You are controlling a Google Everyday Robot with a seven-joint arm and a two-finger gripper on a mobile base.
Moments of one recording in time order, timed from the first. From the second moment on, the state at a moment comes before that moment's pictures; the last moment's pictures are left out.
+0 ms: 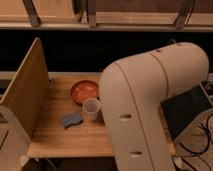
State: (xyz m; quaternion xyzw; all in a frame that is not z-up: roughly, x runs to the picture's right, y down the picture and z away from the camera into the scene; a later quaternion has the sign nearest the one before) arm 0.117 0.050 0.879 -0.16 0.11 0.62 0.76
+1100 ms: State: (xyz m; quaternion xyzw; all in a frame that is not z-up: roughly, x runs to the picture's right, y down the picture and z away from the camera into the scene) arm -0.028 -0.041 0.834 -0.09 -0.05 0.37 0.92
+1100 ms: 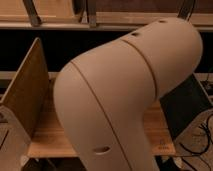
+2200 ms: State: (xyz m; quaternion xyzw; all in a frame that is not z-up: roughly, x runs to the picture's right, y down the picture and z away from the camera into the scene) arm -0.104 -0.068 0.847 -0.10 -0.18 0.28 0.94
